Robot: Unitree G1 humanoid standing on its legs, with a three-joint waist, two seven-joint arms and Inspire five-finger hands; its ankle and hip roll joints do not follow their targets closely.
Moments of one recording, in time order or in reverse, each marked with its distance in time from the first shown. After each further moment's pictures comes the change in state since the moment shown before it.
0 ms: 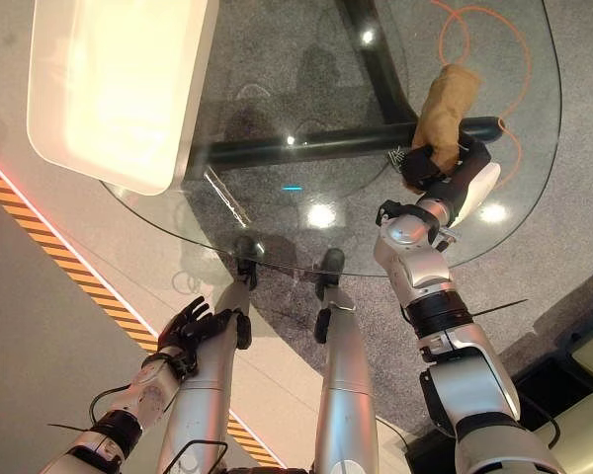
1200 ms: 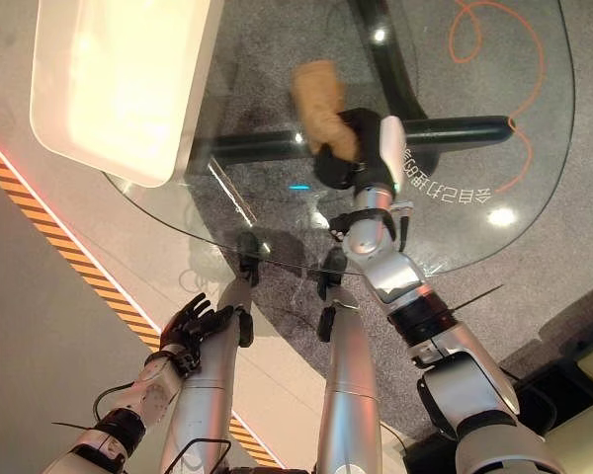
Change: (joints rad) left arm -0.010 -0.029 0.004 -0.006 0.010 -0.022 0.010; right arm -0.035 0.041 0.256 -0.199 -0.388 0.132 0.512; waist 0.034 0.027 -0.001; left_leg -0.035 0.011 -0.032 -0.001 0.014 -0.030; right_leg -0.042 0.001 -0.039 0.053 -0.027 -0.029
